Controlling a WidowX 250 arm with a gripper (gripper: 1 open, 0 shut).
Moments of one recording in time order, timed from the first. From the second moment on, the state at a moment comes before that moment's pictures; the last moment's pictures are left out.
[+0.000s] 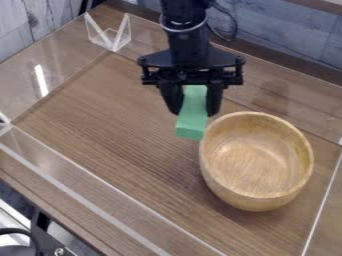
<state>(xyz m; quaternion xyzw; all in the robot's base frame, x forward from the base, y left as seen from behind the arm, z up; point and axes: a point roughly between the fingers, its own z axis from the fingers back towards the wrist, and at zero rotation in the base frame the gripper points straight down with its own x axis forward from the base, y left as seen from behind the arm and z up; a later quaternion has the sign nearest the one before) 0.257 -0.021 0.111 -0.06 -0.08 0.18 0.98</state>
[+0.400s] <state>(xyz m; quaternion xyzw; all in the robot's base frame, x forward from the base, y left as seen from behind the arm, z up) 0.262 -0.012 0.094 -0.05 -0.08 0.18 0.98</state>
